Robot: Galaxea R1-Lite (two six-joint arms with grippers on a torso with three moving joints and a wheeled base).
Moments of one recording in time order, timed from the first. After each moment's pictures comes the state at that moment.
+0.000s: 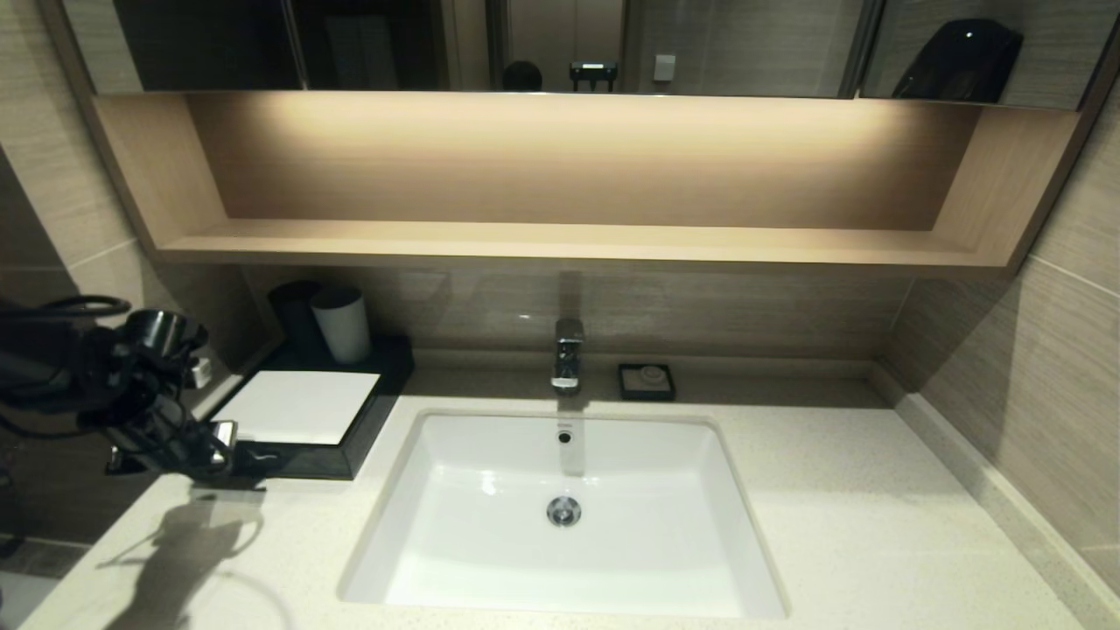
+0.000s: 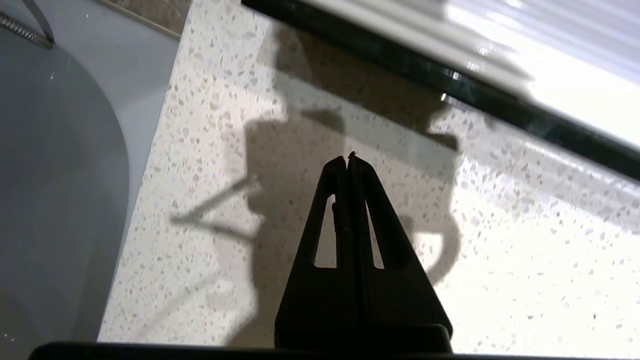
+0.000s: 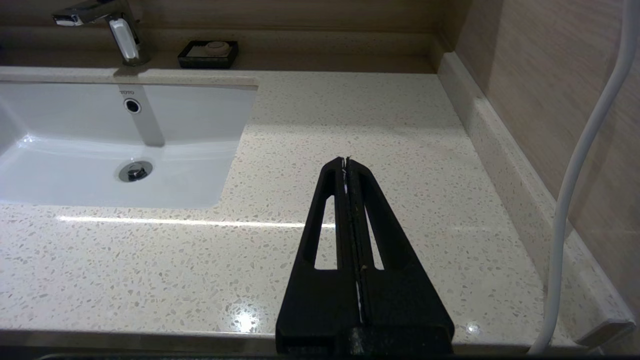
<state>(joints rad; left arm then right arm) 0.24 2.03 -1.19 0.25 0.16 -0.01 0.00 0.00 0.00 0.01 -0.01 -0.01</state>
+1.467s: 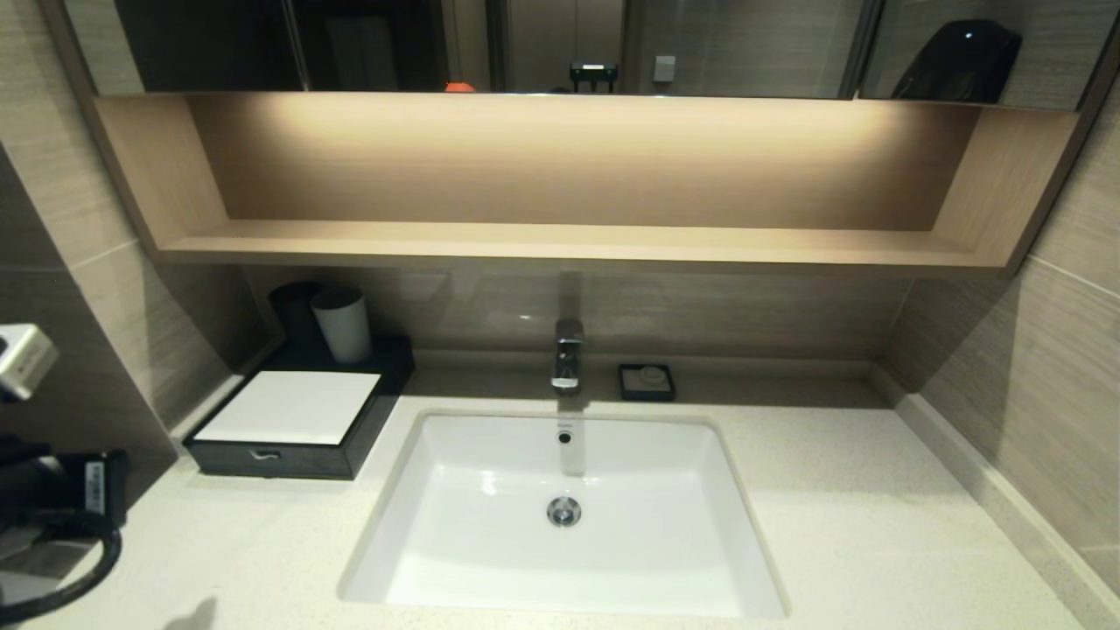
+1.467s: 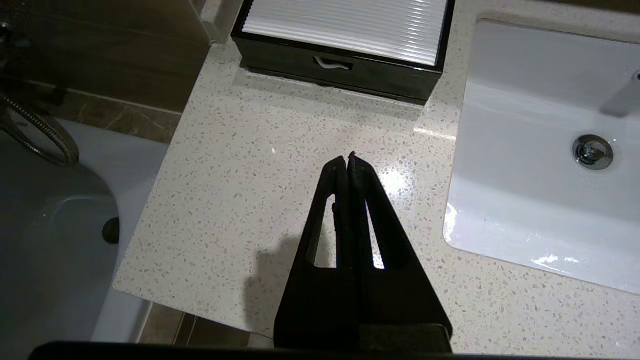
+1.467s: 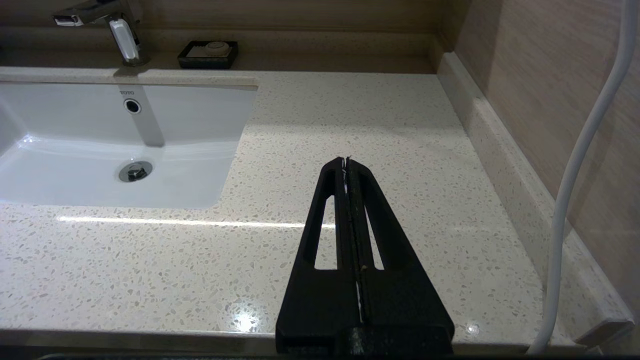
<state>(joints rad) 0.06 1.11 -0.61 0.05 0.12 -0.01 0.00 0.00 0.00 0.01 -0.01 -0.01</state>
